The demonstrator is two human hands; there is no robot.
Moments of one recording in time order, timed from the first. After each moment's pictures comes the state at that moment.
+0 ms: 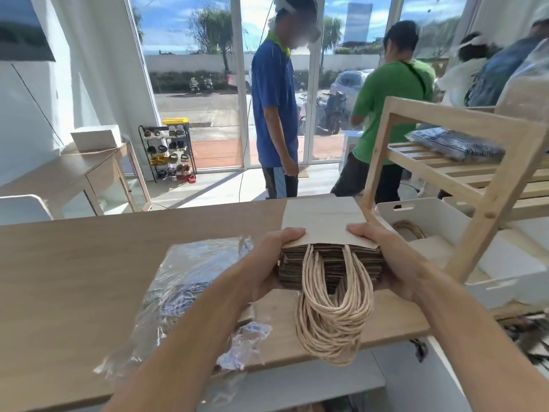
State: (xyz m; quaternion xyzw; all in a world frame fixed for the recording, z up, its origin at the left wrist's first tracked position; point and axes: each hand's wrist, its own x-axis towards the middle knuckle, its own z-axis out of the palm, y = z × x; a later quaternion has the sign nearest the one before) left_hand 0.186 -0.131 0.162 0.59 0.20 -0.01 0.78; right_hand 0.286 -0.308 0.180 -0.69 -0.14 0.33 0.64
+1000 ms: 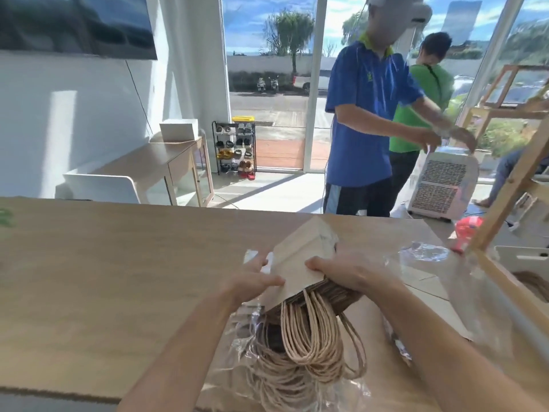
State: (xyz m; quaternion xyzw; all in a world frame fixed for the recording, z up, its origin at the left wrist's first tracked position) left_hand 0.113 0.060 0.103 0.74 0.32 0.07 0.59; right_hand 0.255 -0.075 0.149 -0.86 -0.28 0.30 0.29
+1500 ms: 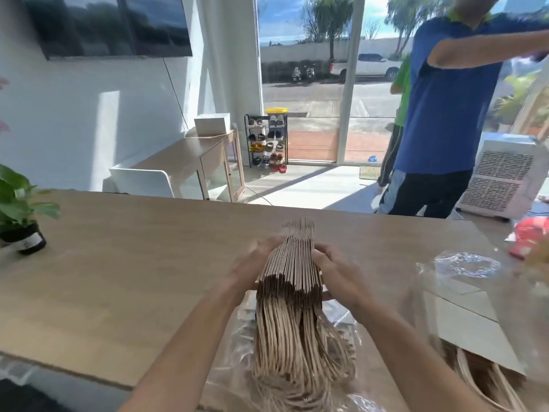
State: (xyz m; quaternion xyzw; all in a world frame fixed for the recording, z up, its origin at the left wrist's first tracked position) left_hand 0.116 0.071 0.122 0.68 0.42 0.14 0.59; right_hand 0.245 -0.049 0.123 -0.73 -0.36 0.32 0.48
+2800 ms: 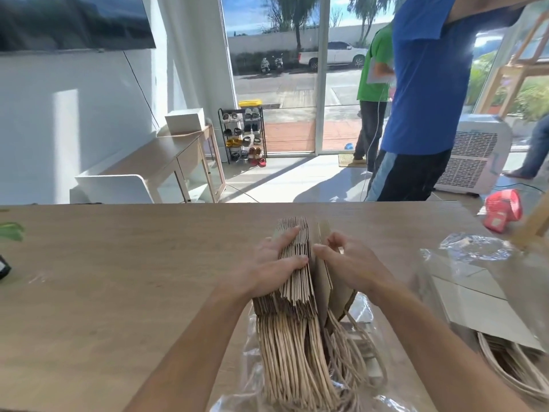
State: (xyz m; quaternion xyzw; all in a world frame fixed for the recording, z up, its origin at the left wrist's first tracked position) left_hand 0.114 0.084 0.146 0.86 0.31 0.04 0.41; right_hand 0.251 -0.030 0.129 -0.79 -0.37 0.21 0.44
